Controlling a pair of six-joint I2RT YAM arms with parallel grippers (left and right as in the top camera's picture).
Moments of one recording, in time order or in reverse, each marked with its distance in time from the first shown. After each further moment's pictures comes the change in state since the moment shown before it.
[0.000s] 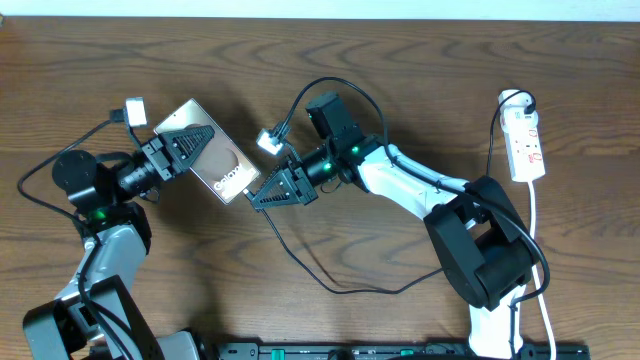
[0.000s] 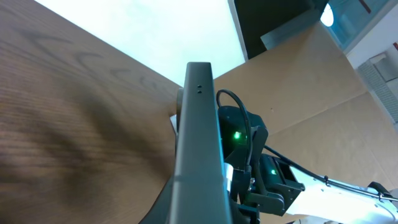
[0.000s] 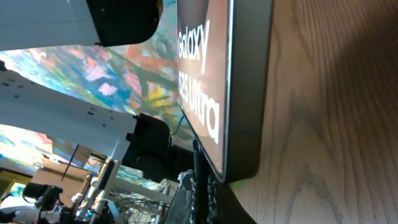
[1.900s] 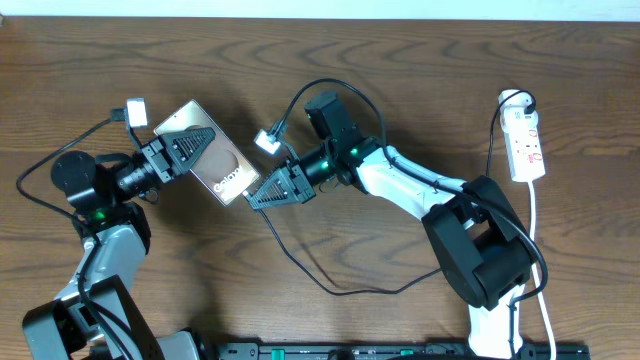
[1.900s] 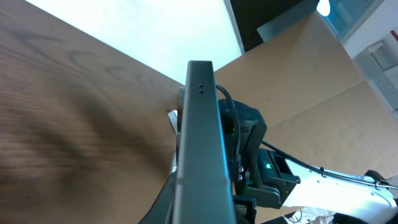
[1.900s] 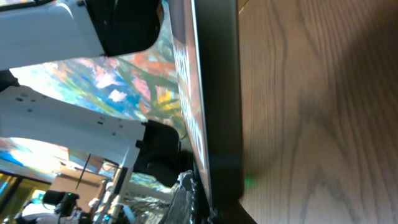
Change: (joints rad) left arm 0.003 0.000 0.002 0.020 0.036 0.003; right arm 0.005 0.006 -0.007 0.106 -0.015 0.153
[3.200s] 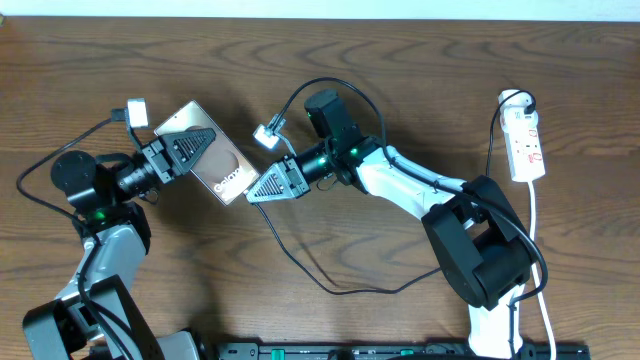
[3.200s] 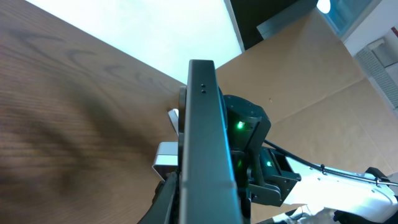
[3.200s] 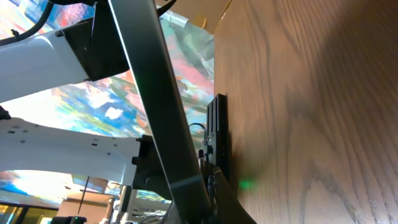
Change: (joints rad) left arm 0.000 0.000 0.000 -0.001 0.004 0.008; right arm 0.000 0.000 0.000 0.021 0.069 0.138
